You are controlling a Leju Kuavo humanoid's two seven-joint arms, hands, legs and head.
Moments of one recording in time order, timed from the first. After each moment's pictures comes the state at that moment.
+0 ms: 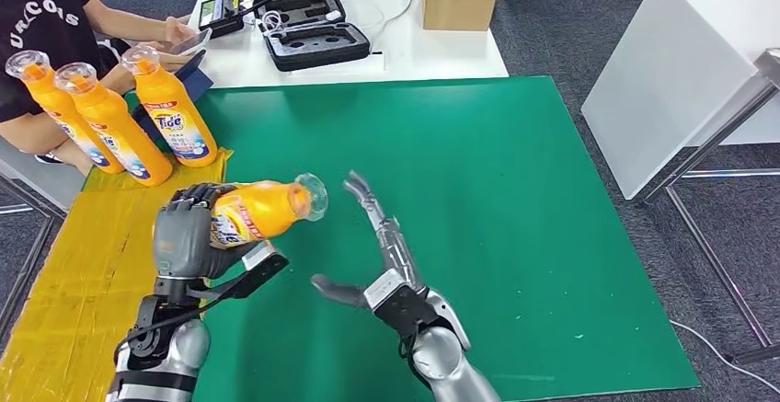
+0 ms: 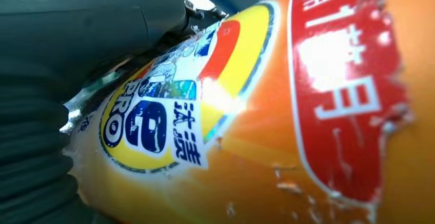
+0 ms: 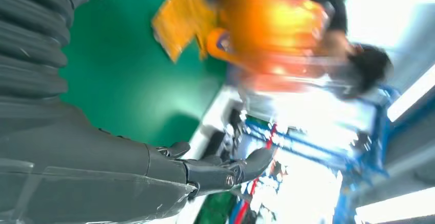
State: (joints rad) left arm -0.15 -0.12 -0.03 -1.40 -1.38 0.54 -0.08; right arm -0.10 0.26 0.43 -1.41 0.35 -0.10 -0.52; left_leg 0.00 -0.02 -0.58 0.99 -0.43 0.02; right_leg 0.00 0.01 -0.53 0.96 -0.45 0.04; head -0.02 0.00
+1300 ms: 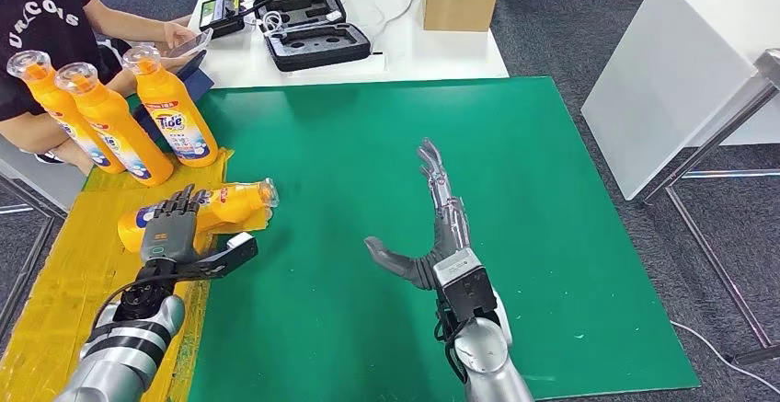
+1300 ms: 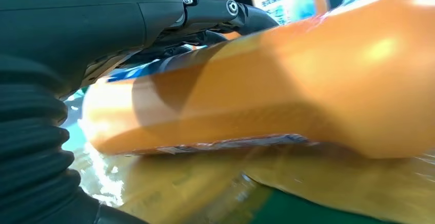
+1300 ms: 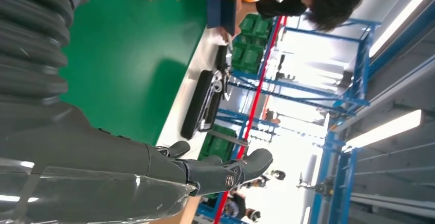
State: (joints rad) left arm -0.45 0.04 0.04 -0.70 -1.50 0.50 0.06; right arm -0.06 0.24 0.31 -1.60 0.32 -0.12 -0.48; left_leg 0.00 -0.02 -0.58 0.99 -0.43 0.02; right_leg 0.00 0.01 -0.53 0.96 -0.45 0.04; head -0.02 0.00
